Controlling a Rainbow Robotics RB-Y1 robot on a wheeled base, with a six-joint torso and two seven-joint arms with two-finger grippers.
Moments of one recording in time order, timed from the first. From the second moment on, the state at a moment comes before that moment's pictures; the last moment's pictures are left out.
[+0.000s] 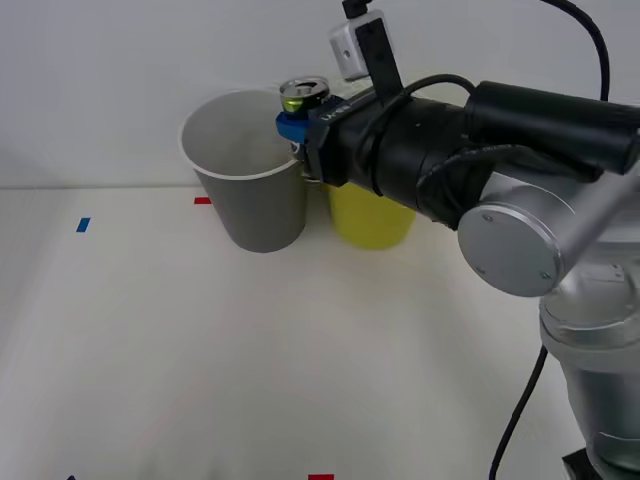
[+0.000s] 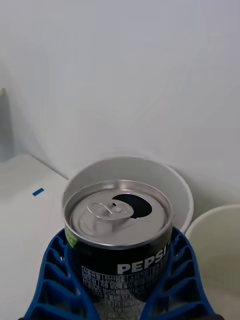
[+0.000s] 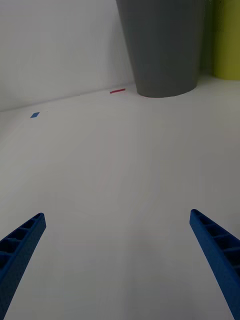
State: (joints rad) right arm -0.53 -0.23 0.26 -2.16 -0.51 1.04 1.58; left arm 1.00 0.17 -0.18 -1.70 -0.04 -0.78 -1.60
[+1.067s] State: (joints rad) right arm -0.77 -0.12 0.36 -1.54 -0.37 0.41 1.58; left arm 1.00 0.17 -0.18 -1.70 -0.04 -0.78 -1.60
